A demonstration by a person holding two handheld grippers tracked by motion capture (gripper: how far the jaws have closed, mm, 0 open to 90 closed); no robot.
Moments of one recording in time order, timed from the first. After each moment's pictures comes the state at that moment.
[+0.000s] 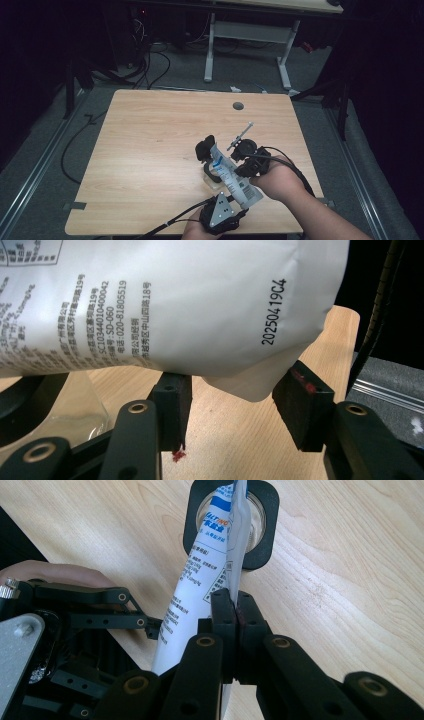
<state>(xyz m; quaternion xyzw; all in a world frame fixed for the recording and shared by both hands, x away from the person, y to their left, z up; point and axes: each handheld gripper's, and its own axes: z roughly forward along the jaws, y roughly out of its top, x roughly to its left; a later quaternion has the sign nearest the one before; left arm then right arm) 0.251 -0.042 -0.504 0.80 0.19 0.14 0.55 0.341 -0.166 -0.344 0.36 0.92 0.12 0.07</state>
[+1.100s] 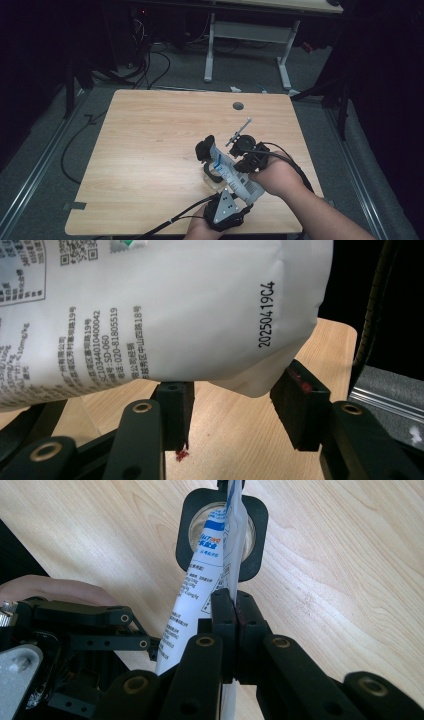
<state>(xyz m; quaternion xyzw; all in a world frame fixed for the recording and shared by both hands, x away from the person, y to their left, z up) 0.255 -0.052 -0.493 0.79 0.19 0.14 0.56 0.348 -0.163 -0.337 0.35 0.93 0.12 0.08</state>
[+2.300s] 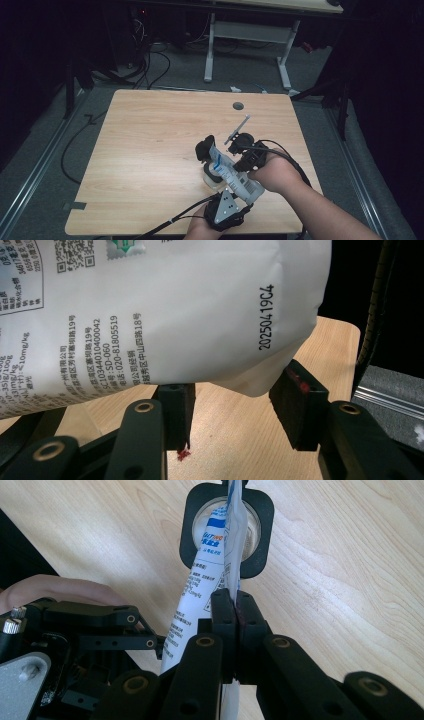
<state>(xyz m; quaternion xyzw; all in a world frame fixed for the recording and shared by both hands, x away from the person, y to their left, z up) 0.256 -0.053 -0.494 0.80 0.19 0.14 0.56 0.355 -0.161 -0.337 0.36 0.92 0.11 0.05</state>
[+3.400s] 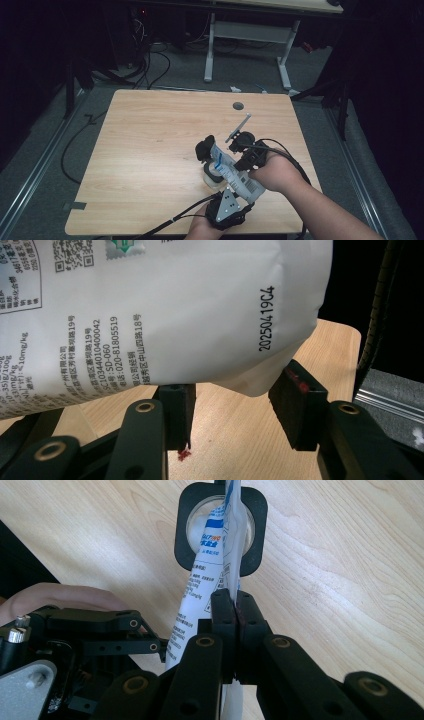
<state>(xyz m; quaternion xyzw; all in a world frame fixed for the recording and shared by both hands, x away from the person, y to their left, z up) 0.258 -0.056 -0.493 0.80 0.19 0.14 0.56 0.357 -0.163 -0.337 0.38 0.92 0.10 0.05</state>
